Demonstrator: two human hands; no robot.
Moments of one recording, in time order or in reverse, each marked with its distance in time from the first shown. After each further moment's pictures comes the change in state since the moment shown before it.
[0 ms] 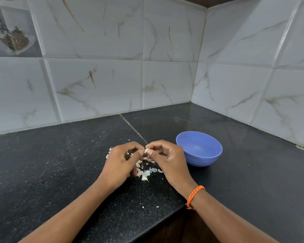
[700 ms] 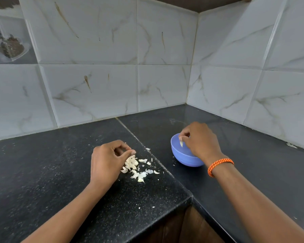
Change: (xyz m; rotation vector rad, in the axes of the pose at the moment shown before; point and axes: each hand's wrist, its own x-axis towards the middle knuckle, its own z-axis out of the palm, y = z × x) left_hand 0.006 0.001 -0.009 0.271 0.326 0.015; right_hand 0.049 -0.047 -0.095 -1.054 0.078 0.241
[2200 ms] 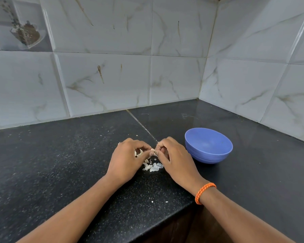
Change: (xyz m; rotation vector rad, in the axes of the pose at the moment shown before) left_hand -0.003 -0.025 0.012 0.064 -0.215 0.157; right_hand -0.053 -0.044 0.095 0.278 -0.053 -0.395
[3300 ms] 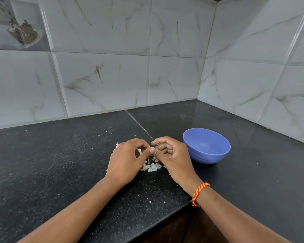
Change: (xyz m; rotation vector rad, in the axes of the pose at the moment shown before) left_hand -0.004 0.018 -0.001 0.037 0.017 -0.030; right_hand 0.000 -0.003 0.005 0.702 0.083 0.161
